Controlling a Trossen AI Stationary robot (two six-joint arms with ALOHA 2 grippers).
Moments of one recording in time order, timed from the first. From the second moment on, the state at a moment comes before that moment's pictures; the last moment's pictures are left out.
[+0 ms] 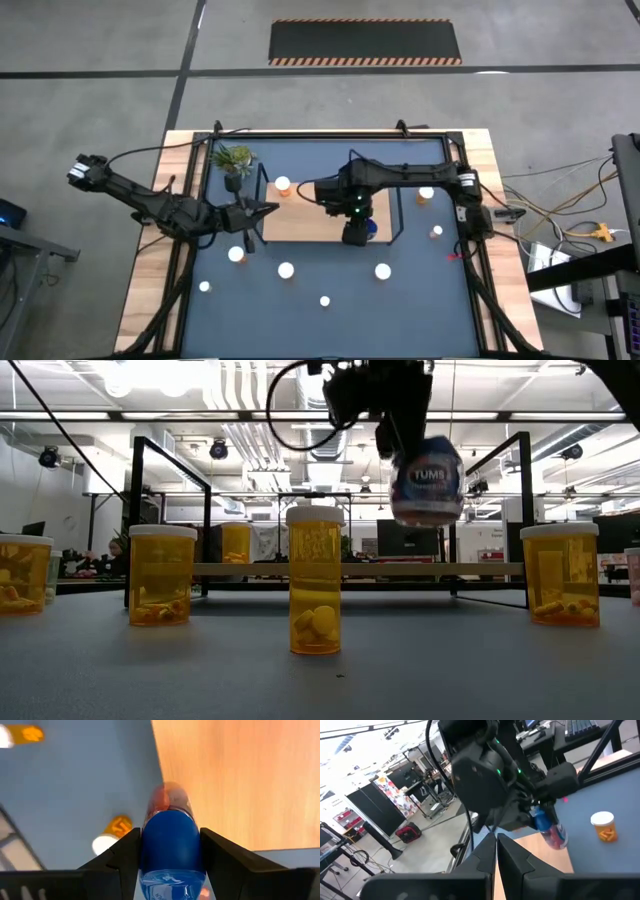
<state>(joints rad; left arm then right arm) -0.41 0.88 0.72 0.10 -0.71 0.45 -0.03 2.07 2.02 -1.57 -0.21 0.15</state>
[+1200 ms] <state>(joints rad) -0.41 0.87 0.71 0.10 -0.71 0.45 0.00 2.11 1.97 -1.53 -0.09 0.04</state>
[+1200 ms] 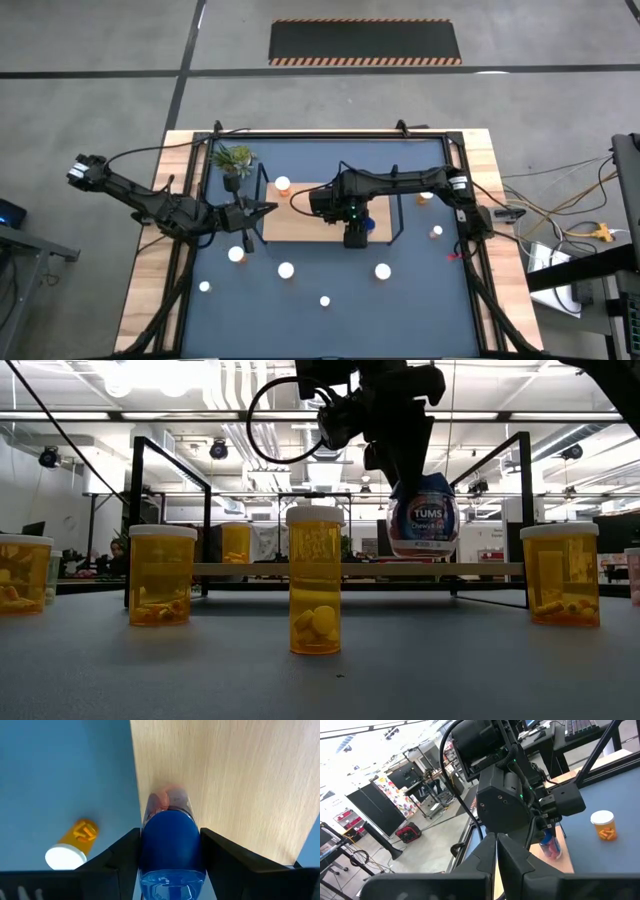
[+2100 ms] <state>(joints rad) -0.41 0.89 0.71 0.09 -0.71 0.43 0.03 1.98 2.06 -1.52 -0.08 0.07</state>
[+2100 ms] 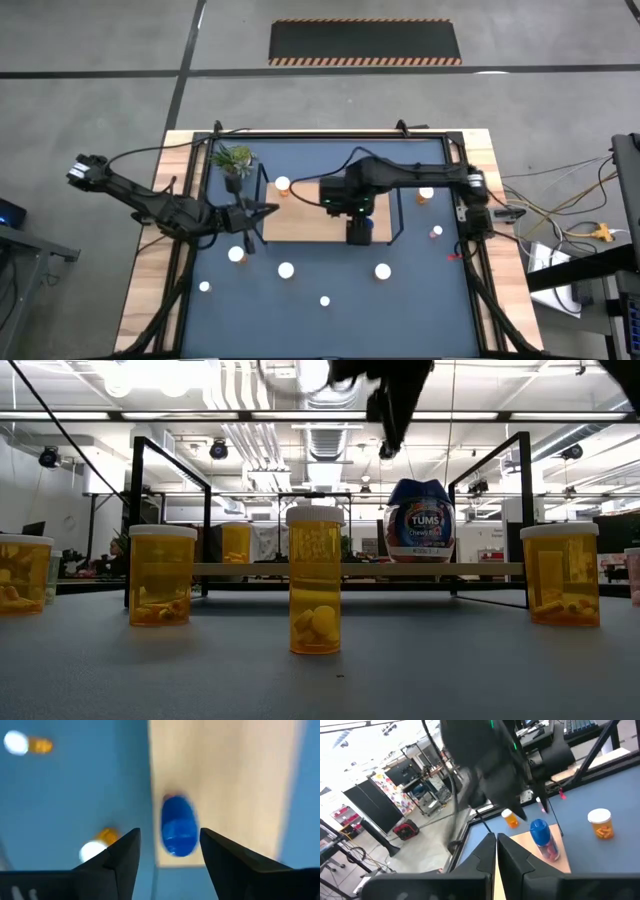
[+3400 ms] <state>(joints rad) -0.43 1.43 0.97 0.08 -0.34 0.00 0.46 1.07 0.58 0.22 0.18 -0.24</state>
